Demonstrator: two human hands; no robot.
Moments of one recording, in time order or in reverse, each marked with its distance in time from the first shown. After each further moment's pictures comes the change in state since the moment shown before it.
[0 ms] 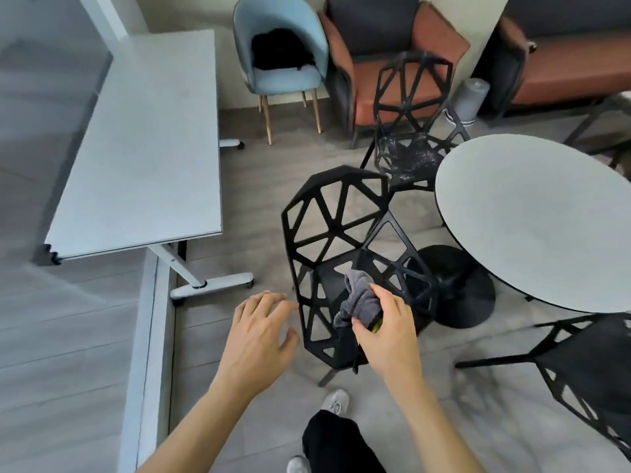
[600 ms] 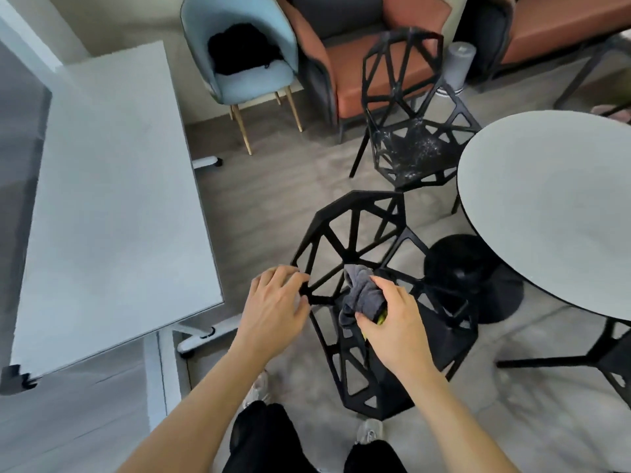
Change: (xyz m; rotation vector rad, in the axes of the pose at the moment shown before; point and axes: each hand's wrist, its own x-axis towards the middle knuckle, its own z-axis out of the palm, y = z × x) left_hand 0.245 -0.087 -0.011 0.068 -0.076 0.204; right_hand 0.166 -0.048 0.084 0.036 -0.021 0.107
